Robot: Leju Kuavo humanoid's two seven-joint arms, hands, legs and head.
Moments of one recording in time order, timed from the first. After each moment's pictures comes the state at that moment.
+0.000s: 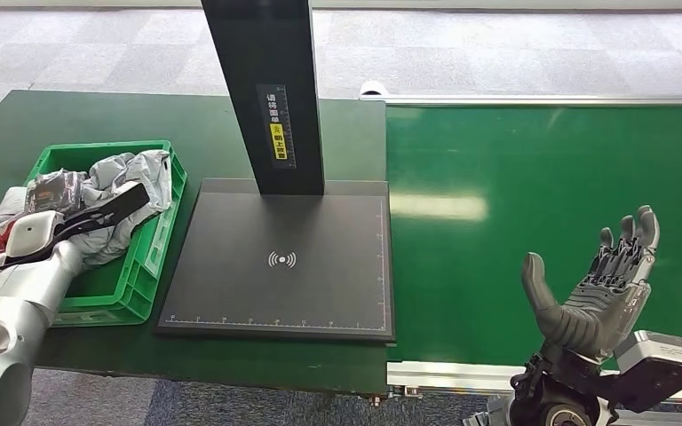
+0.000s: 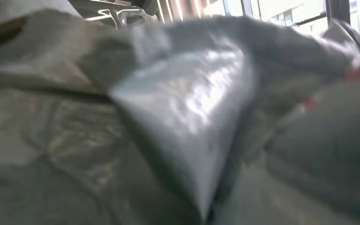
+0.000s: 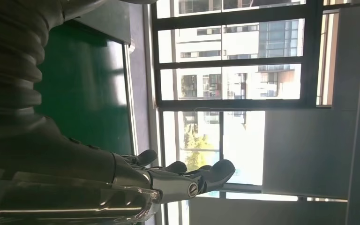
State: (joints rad) left arm -0.87 0.32 0.02 -0.46 -1.39 0.26 0.09; right arm 0.04 0.09 0.14 -1.82 0.02 -0.26 -0.35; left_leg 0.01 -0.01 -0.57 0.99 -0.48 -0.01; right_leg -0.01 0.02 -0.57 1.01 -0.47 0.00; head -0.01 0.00
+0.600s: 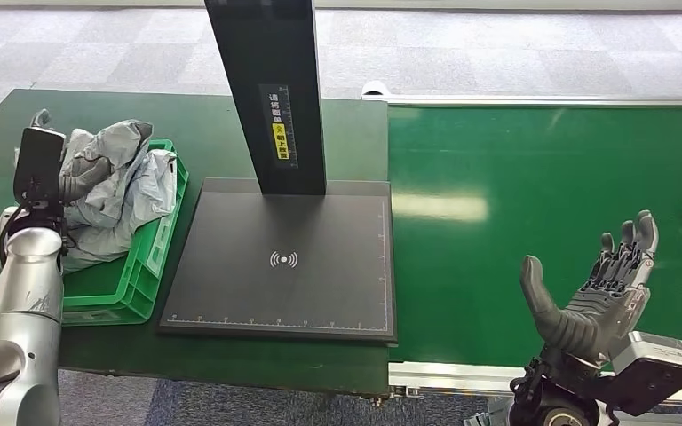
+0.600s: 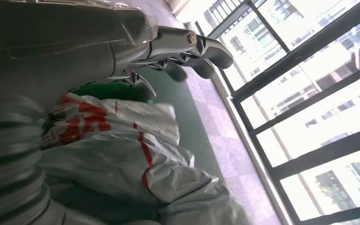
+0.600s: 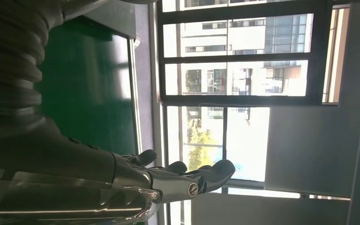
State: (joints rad) left arm -0.75 0.21 0.23 -0.88 -0.46 0.20 -0.21; right arm 0.06 0.10 0.14 -1.83 0.05 -0.28 -0.34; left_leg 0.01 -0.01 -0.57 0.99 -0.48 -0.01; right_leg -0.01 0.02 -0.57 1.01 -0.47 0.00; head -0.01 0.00
